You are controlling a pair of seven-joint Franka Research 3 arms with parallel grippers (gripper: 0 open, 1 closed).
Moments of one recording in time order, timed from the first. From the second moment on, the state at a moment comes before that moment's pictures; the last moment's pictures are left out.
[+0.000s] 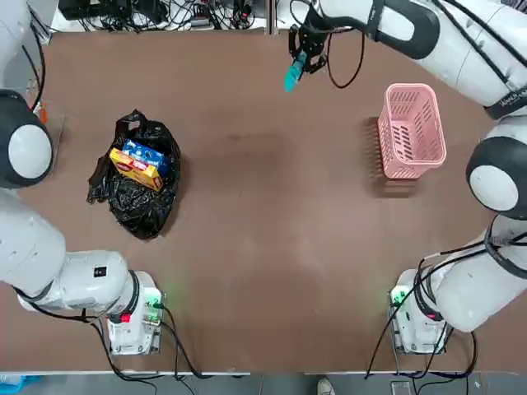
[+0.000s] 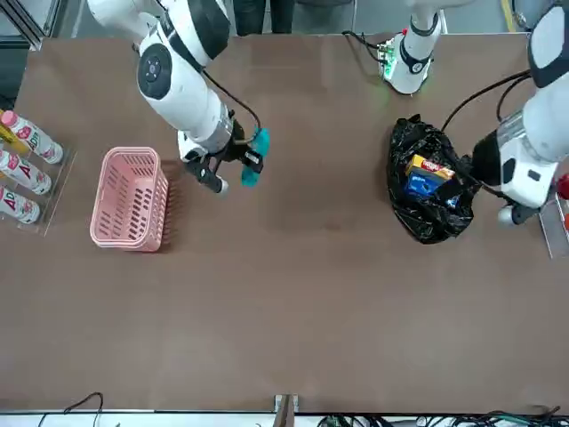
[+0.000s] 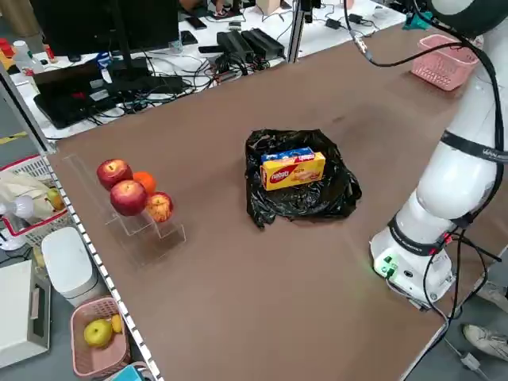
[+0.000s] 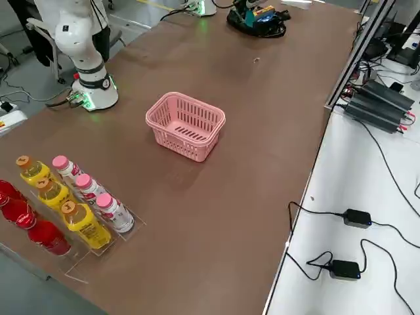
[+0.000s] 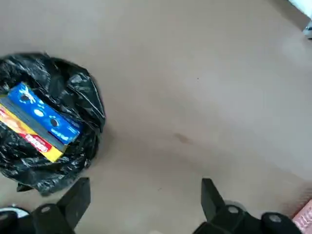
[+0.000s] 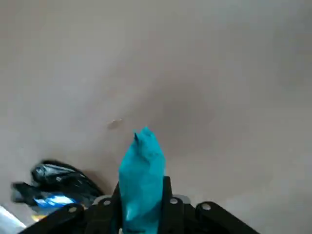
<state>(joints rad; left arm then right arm) 0.05 0.17 -0.26 -1.48 -0.21 1.61 -0.77 0.63 0.24 -0.01 -1.61 0.40 1.99 1.19</state>
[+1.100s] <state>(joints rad) -0.12 0.17 -0.28 -1.49 -0.36 1.56 -1.74 0.77 0.42 -0.01 -1.47 0.63 2.33 1.75</state>
